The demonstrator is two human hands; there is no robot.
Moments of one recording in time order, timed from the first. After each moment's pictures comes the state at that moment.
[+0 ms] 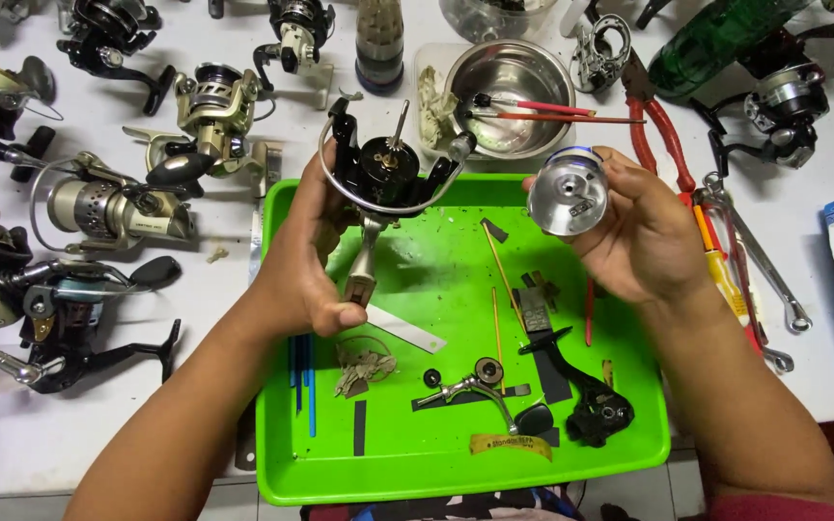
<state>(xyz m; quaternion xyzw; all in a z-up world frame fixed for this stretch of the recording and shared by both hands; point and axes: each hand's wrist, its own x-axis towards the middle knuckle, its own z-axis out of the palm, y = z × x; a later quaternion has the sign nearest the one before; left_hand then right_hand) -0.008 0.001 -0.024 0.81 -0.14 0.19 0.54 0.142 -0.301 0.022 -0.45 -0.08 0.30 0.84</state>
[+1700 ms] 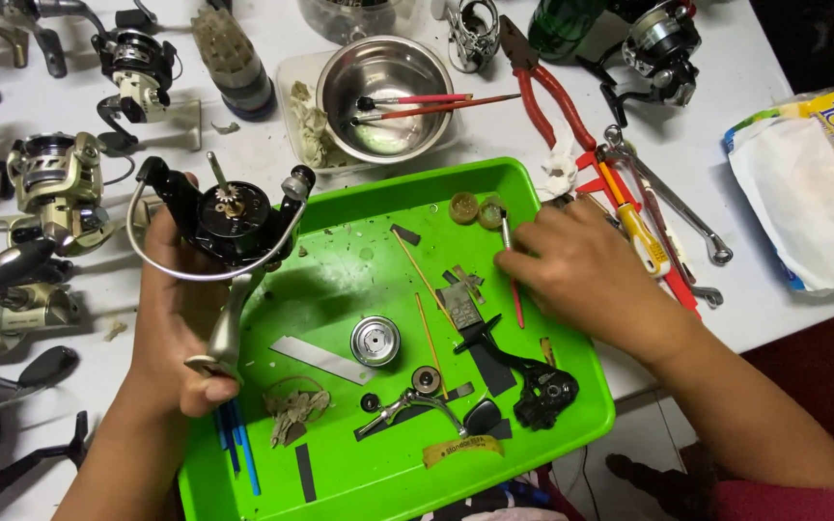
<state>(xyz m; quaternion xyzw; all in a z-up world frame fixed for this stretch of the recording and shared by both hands) -0.001 0.002 -0.023 0.66 -0.23 0.15 0.70 0.114 -0.370 0.007 -0.84 -0.53 -0.12 -0.06</state>
